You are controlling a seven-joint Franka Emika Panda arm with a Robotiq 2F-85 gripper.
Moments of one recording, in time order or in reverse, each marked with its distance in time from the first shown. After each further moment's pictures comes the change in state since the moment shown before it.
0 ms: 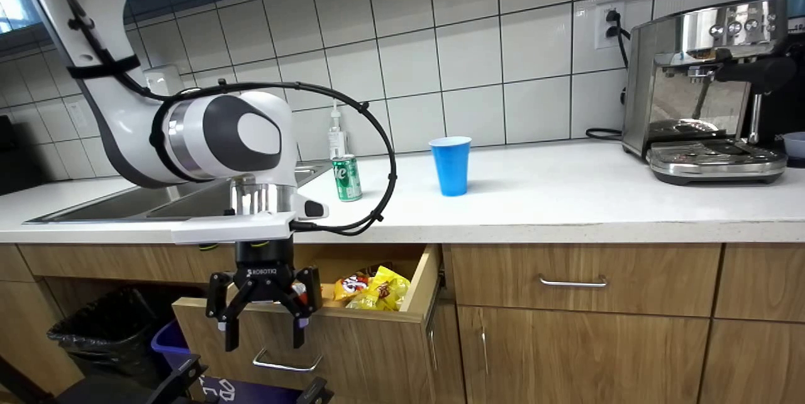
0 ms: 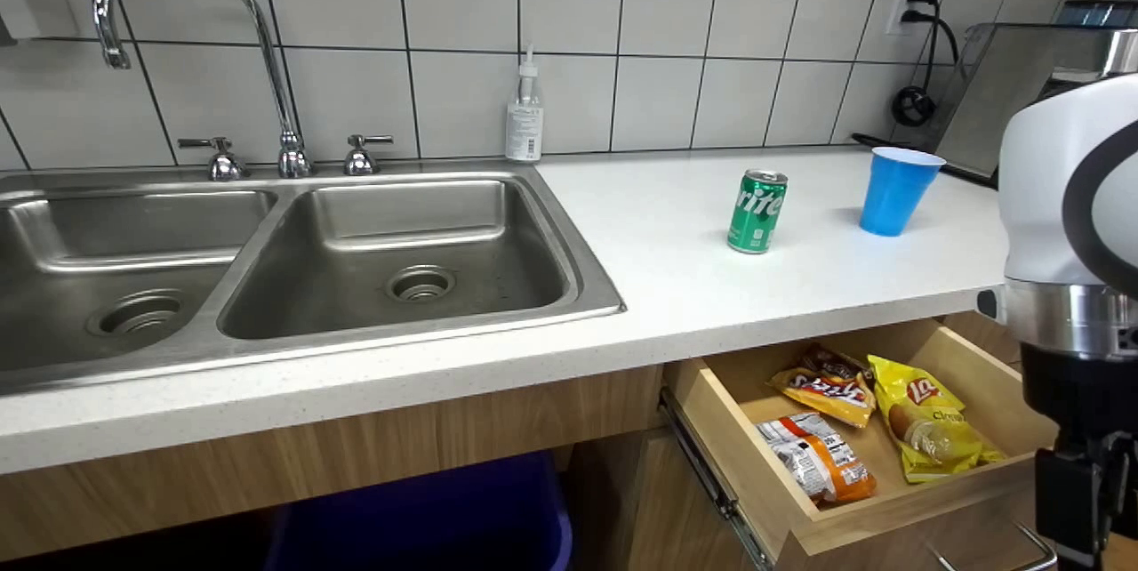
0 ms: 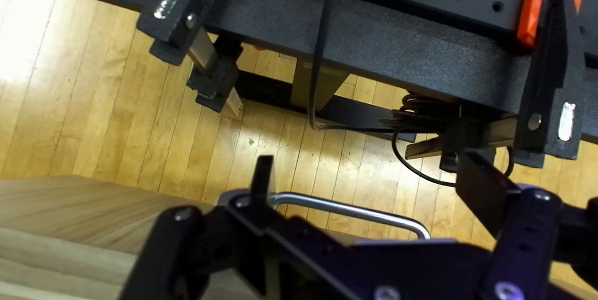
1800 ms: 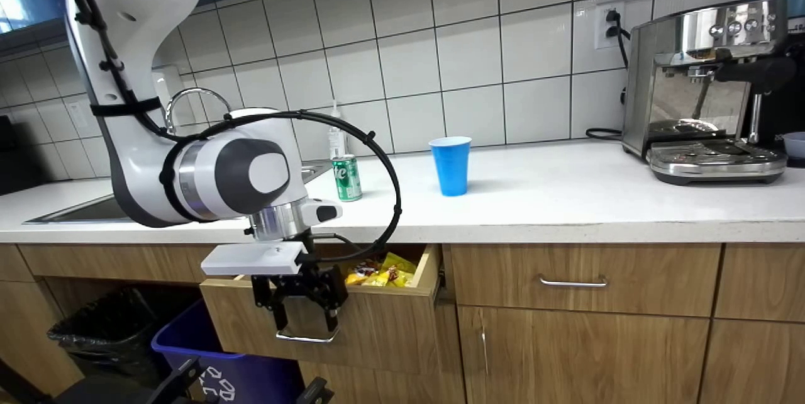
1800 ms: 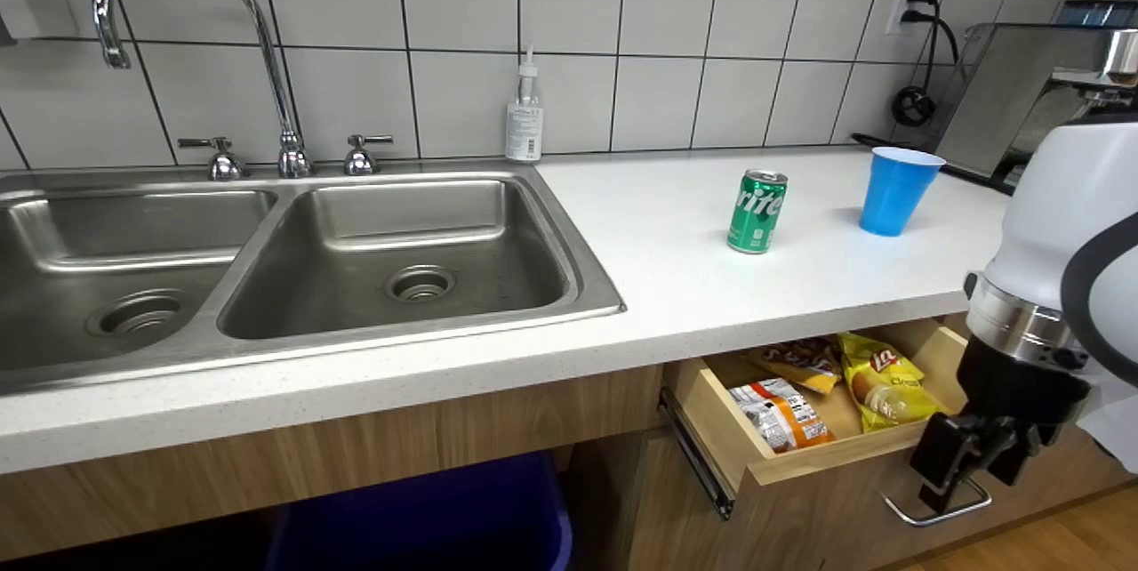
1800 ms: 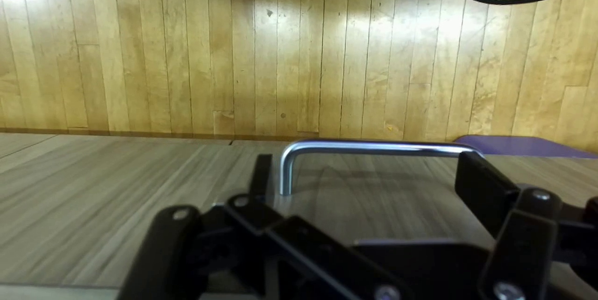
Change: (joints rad) arm 0.001 0.164 -0.033 -0.001 -0.041 0.525 0.223
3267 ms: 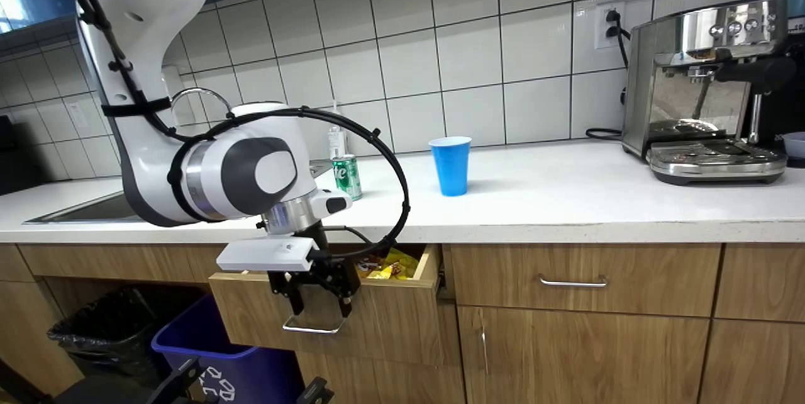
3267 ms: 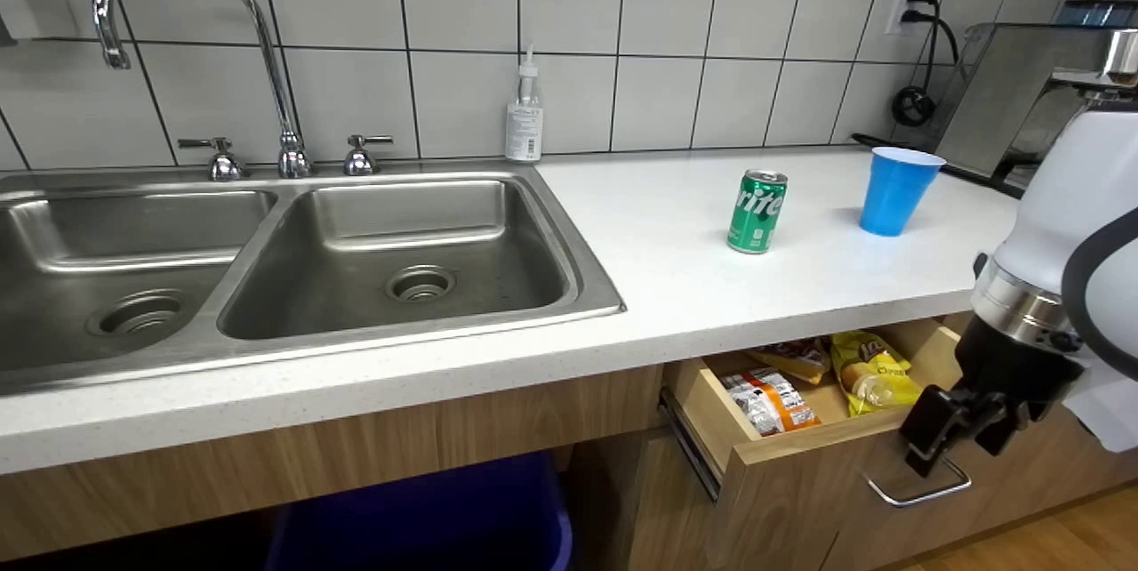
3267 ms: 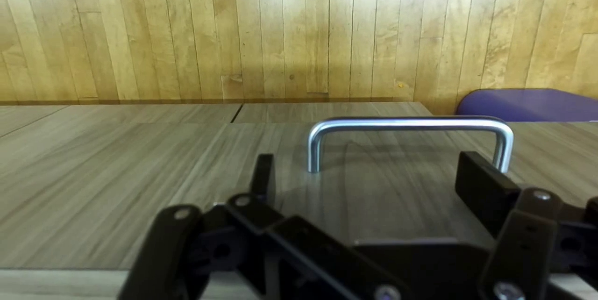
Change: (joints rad) arm 0.000 0.006 -0.033 0.006 0.014 0.099 0.000
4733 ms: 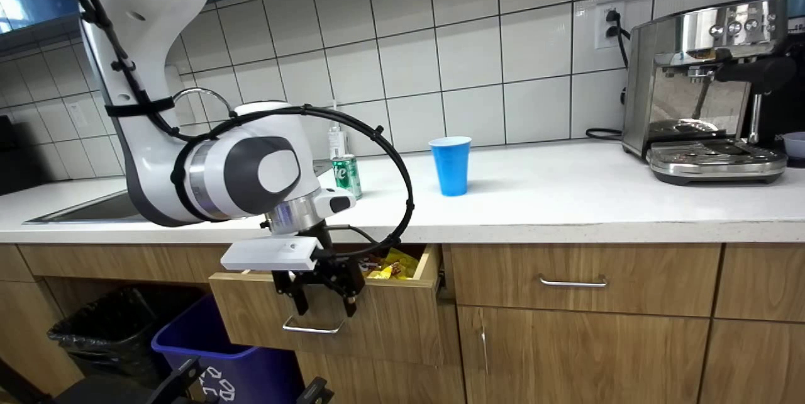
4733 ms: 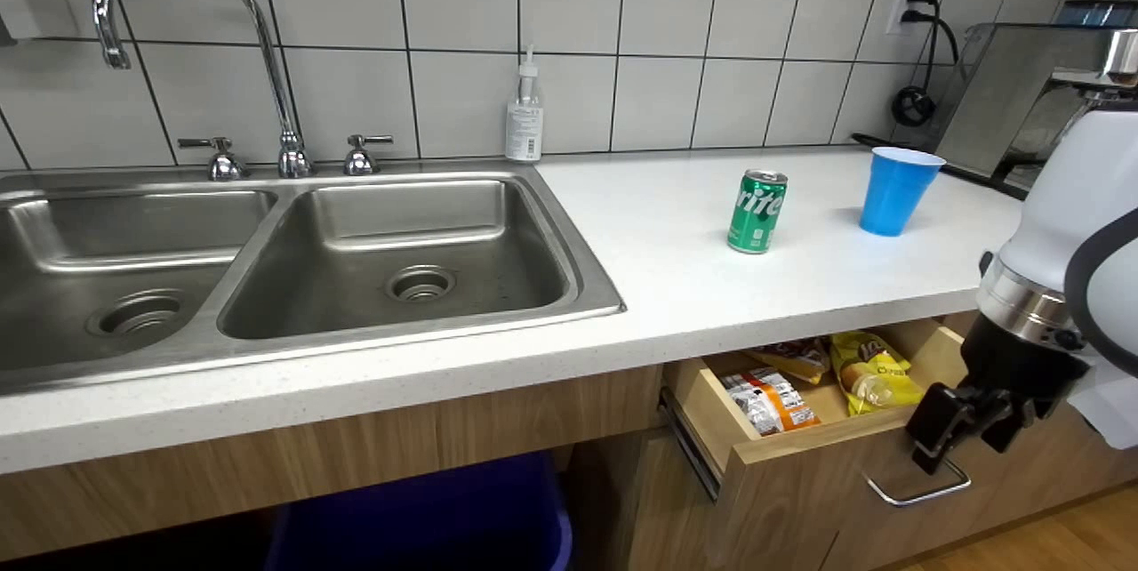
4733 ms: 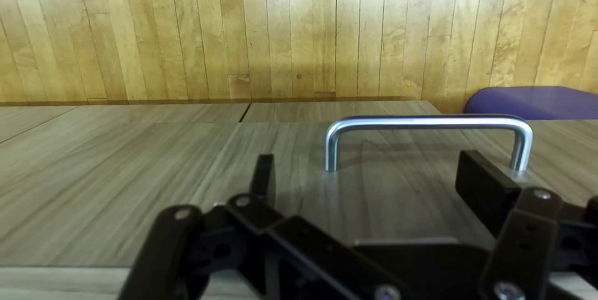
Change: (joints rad) arm 0.026 0.001 -0.040 0.002 -0.001 0.000 -0.003
